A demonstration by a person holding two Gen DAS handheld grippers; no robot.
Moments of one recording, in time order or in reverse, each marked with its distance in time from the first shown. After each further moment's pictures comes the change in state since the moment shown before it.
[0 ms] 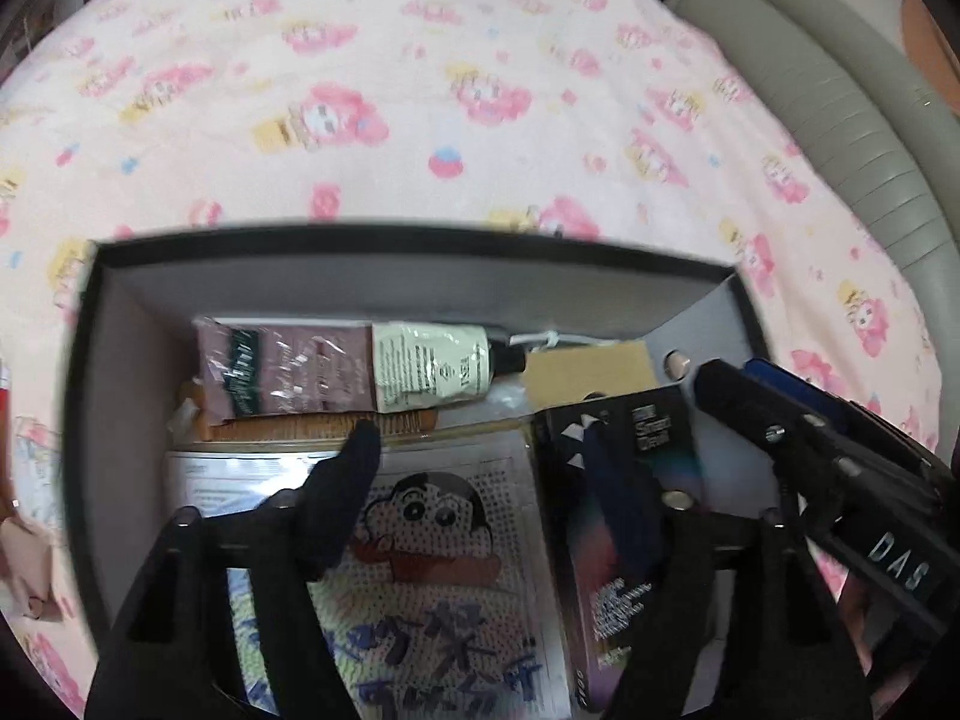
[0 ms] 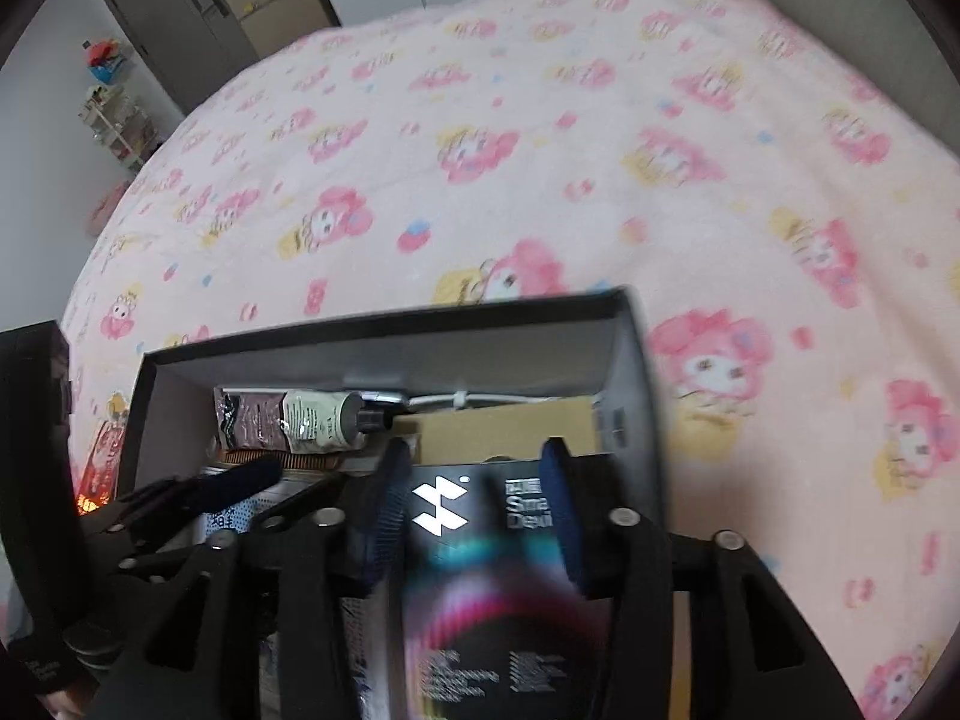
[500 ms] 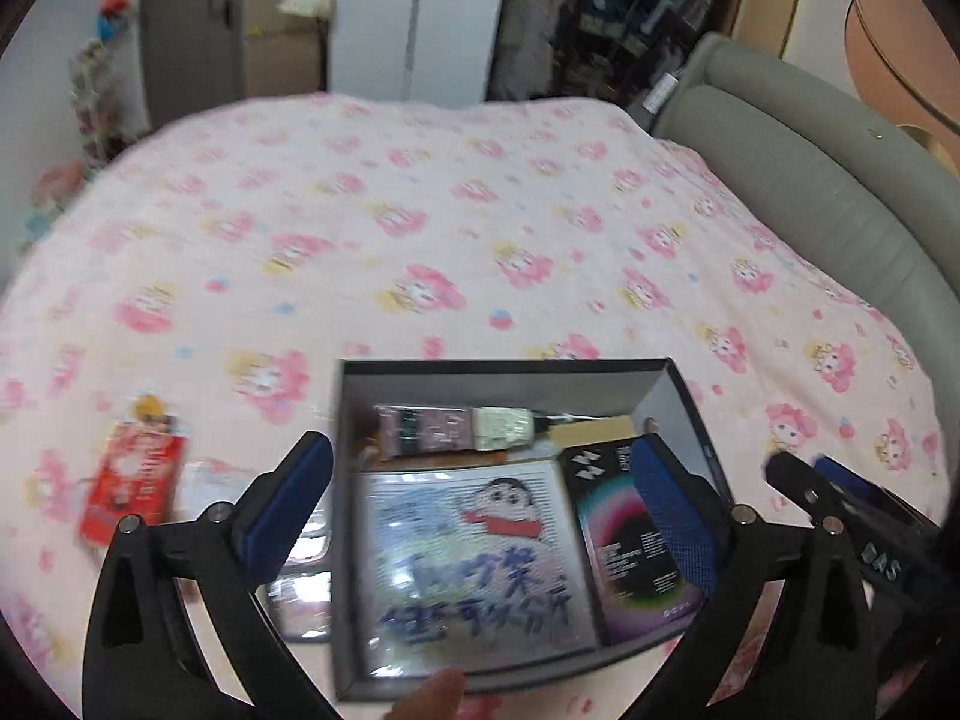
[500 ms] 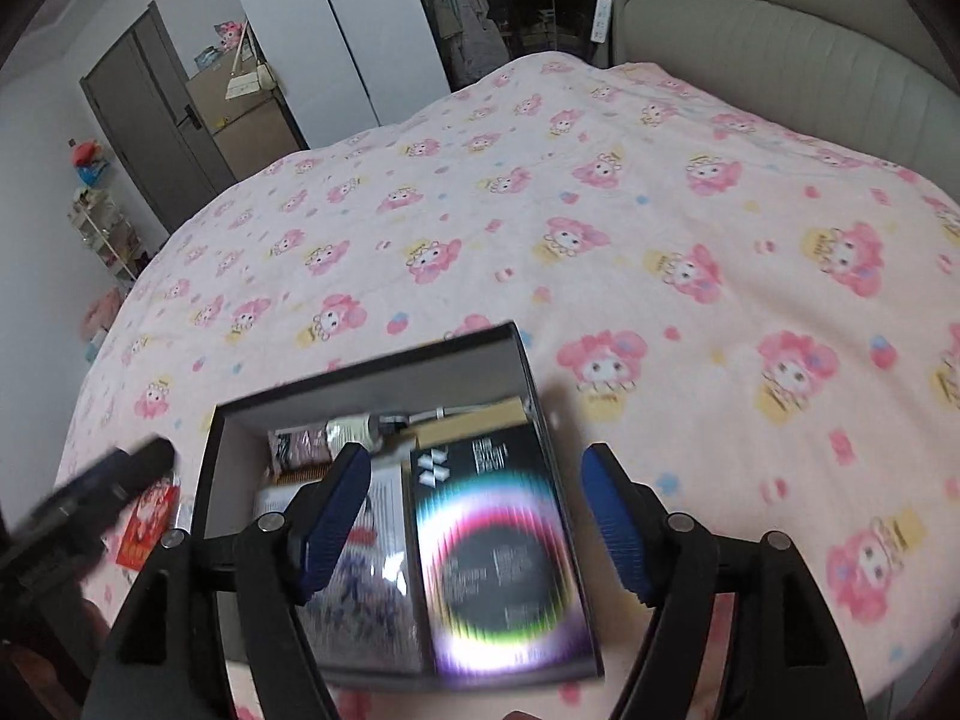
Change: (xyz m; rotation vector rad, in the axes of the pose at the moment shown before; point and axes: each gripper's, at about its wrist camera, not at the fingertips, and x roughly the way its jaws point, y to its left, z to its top) left arm -0.164 -0.004 -0.036 0.065 -0.342 0.160; right arm -0.123 -0.002 -0.064 0.147 -0.213 -0.075
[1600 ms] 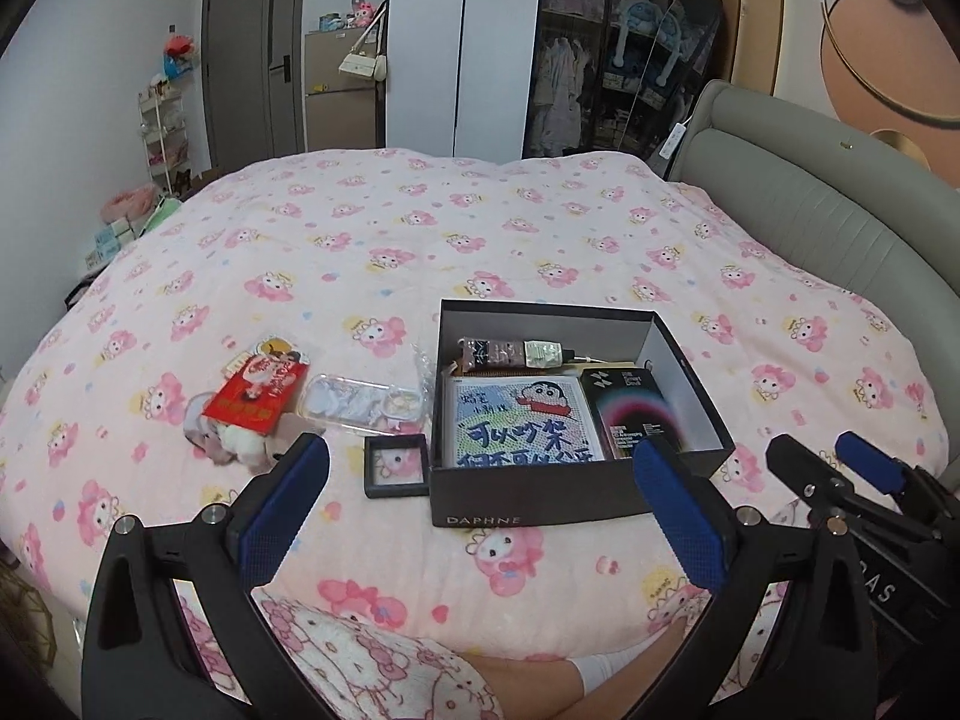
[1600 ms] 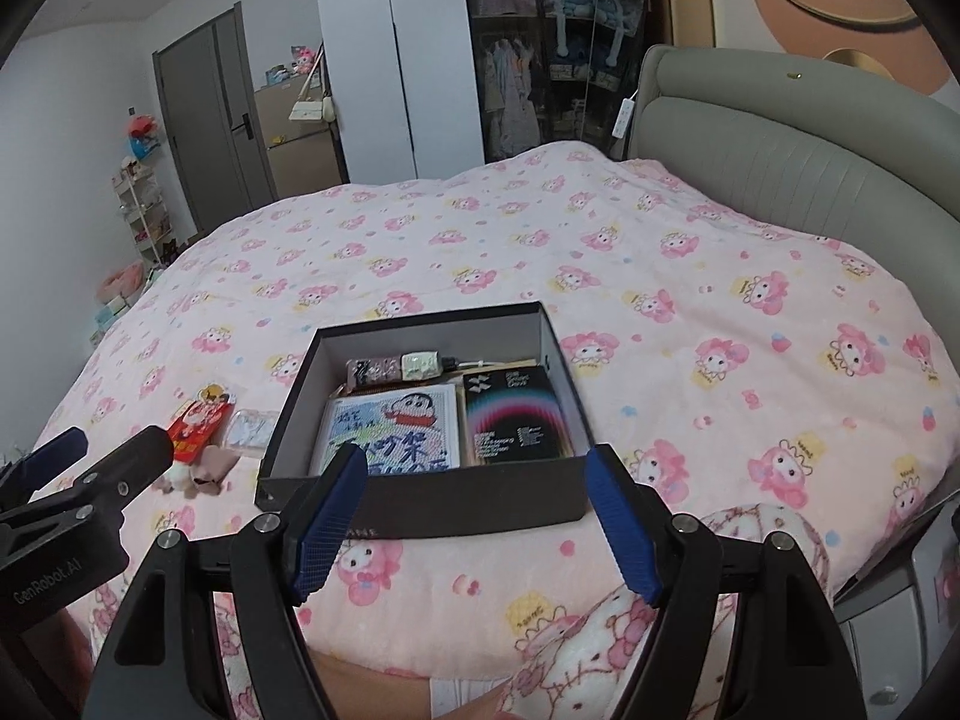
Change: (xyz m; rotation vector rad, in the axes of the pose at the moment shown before) left arm -0.164 0.015 -0.128 -0.013 -0.141 0.087; right arm -0.144 0.048 -0.124 -0.161 -0.169 -0.020
